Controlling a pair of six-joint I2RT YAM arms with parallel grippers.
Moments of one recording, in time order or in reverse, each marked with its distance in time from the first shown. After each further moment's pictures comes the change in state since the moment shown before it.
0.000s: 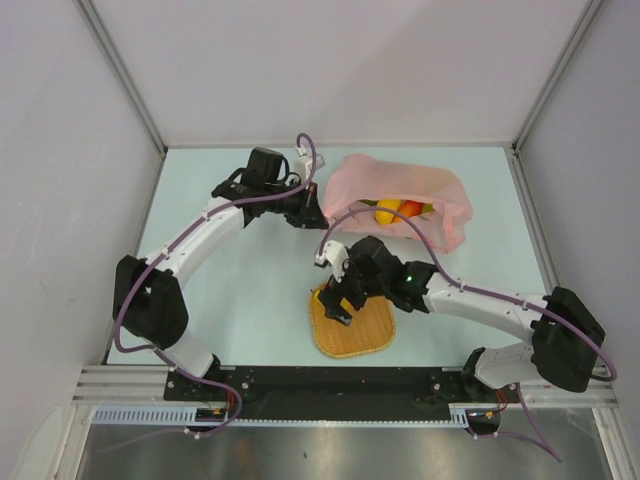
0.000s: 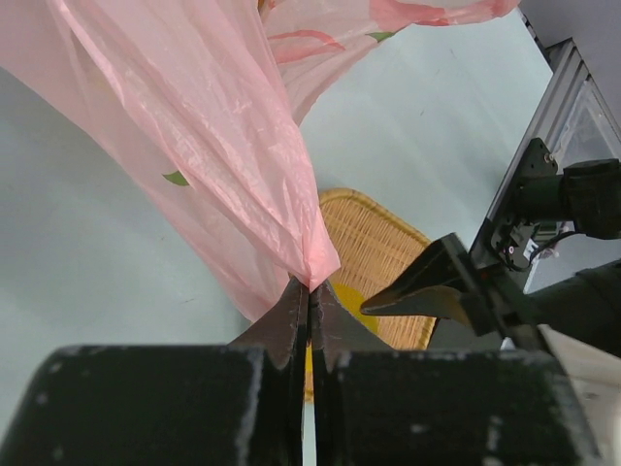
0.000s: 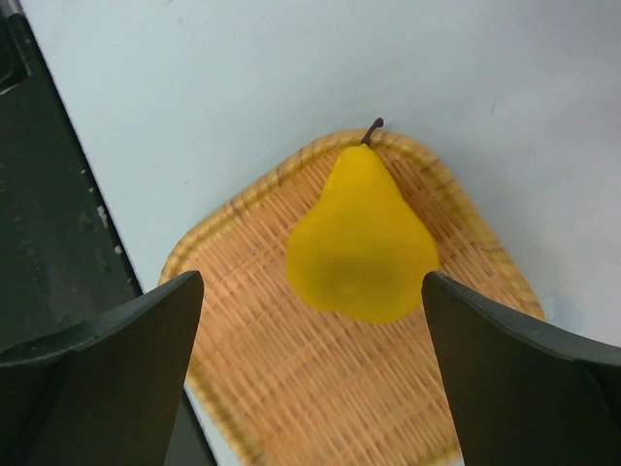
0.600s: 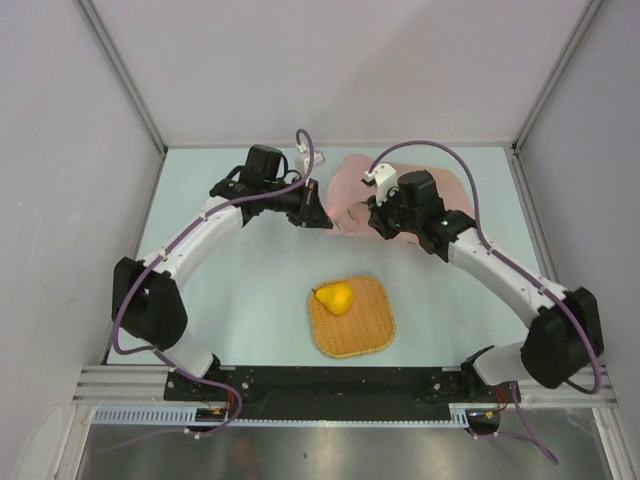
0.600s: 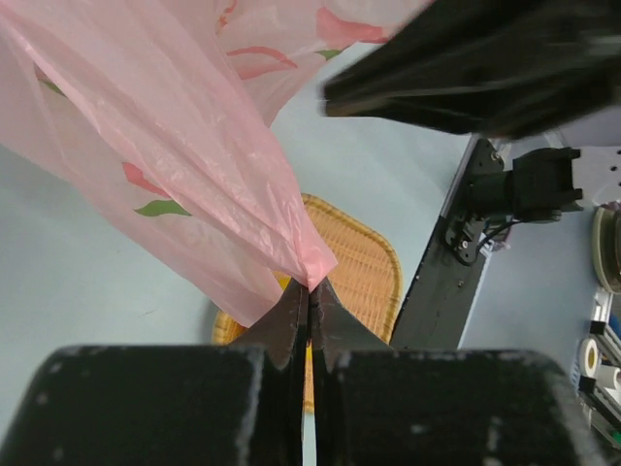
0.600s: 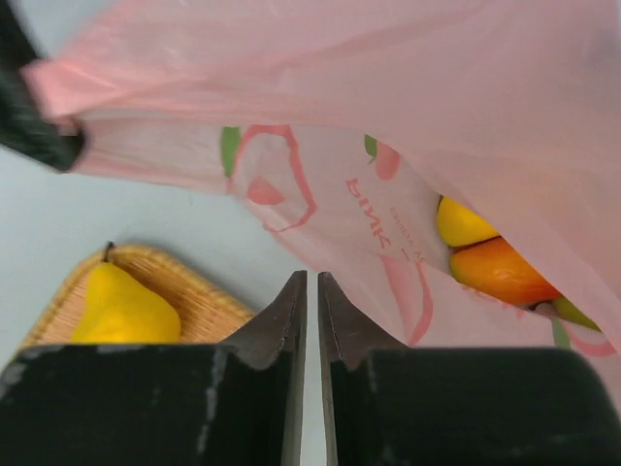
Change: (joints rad) left arm 0.000 -0.005 0.018 0.000 0.082 -0.042; right arm -0.432 -0.029 0.283 -0.134 0.020 -0.057
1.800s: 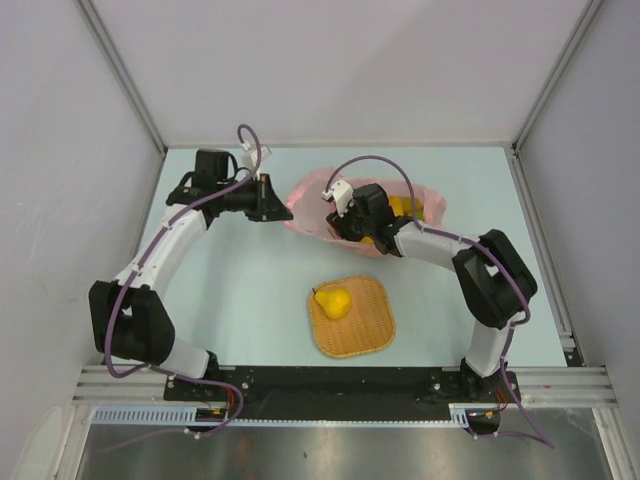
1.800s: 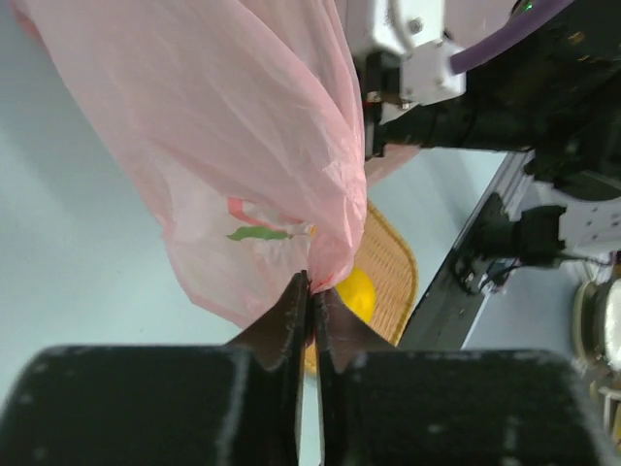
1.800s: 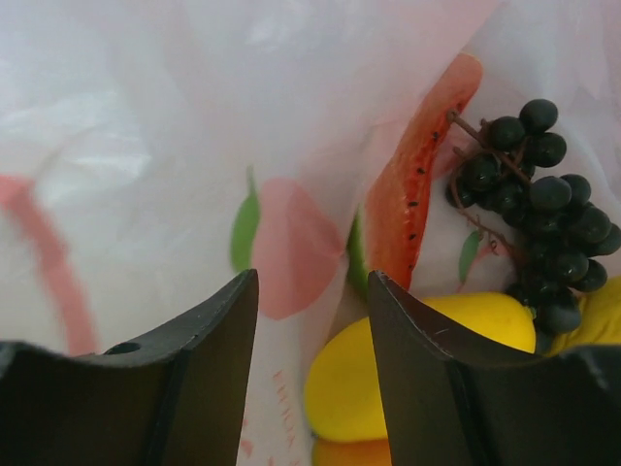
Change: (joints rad) left arm 0.238 -0.129 -0.122 -0.026 0.044 -0.033; right arm 0.090 0.457 0.016 0.389 0.083 -0.130
